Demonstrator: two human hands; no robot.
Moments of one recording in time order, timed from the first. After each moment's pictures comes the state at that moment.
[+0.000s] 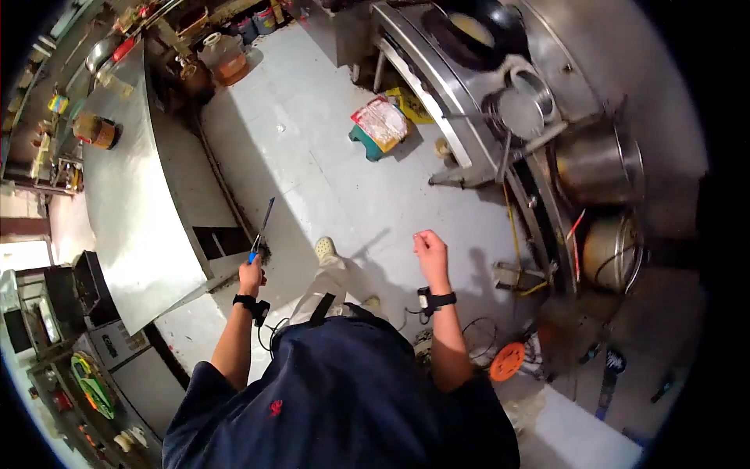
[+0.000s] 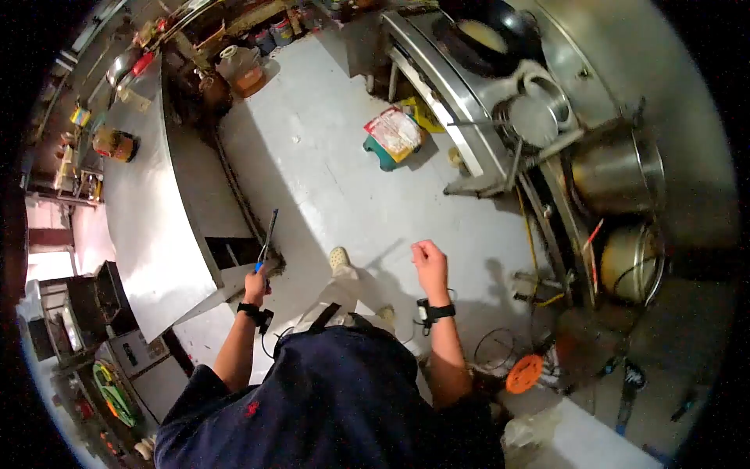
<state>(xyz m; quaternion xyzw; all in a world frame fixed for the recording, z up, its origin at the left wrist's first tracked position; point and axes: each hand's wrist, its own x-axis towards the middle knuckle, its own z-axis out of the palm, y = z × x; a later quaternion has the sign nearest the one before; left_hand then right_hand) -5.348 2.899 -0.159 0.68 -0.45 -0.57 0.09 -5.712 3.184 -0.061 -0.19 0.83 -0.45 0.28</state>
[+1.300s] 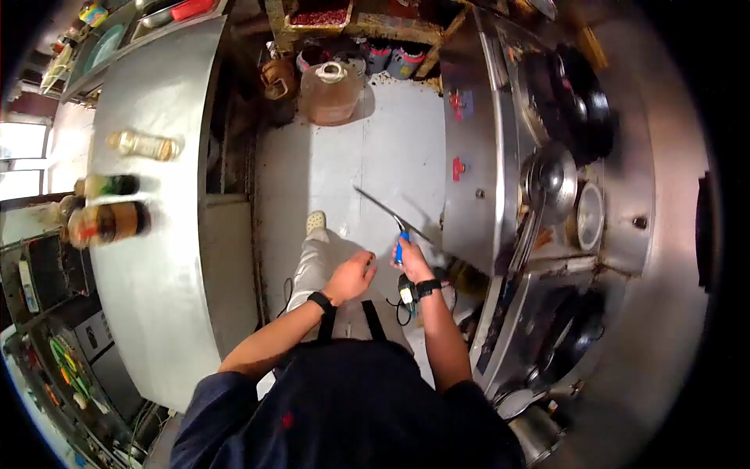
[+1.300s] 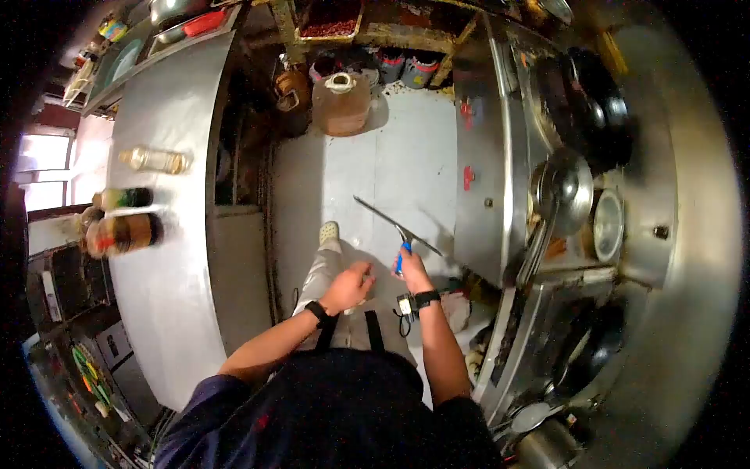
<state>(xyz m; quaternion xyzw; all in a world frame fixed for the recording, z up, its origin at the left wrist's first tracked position) -5.715 2.262 -0.129 0.44 -0.70 -0.54 0.13 -5.925 2.291 -0.194 0.00 0.69 -0.33 0.65</state>
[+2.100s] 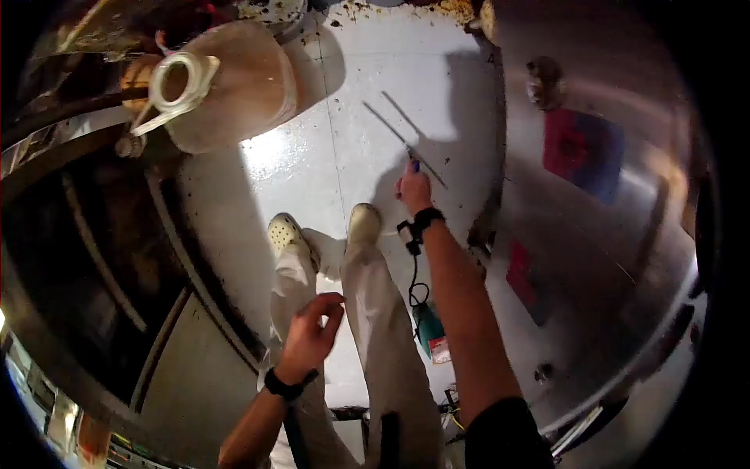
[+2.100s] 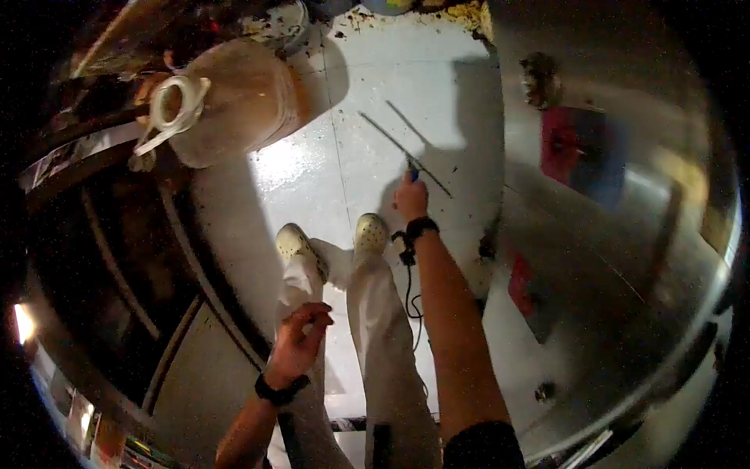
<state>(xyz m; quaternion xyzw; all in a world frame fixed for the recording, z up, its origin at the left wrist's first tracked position) -5.843 1.999 -0.410 0.58 -0.47 -0.67 0.05 -6.127 1.984 -0.719 -0.02 0.81 -0.28 0.51</state>
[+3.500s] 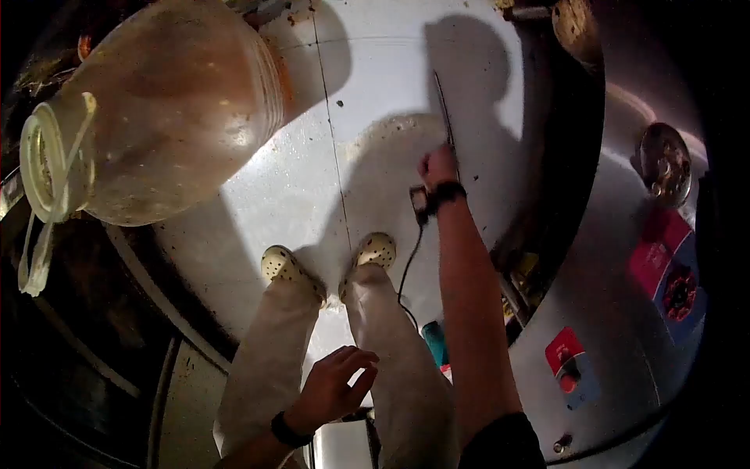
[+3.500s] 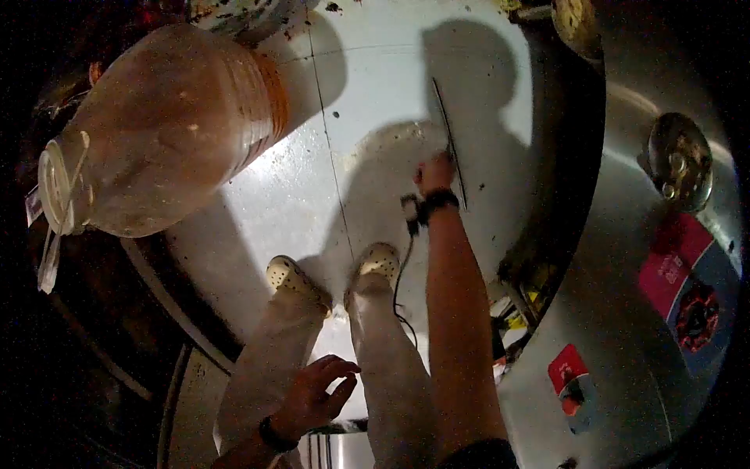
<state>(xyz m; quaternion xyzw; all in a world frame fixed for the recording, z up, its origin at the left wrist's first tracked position) -5.855 1.951 -0.506 0.45 -0.52 -0.73 -0.04 -6.209 1.931 -0.881 -0.40 0.82 0.05 0.42</state>
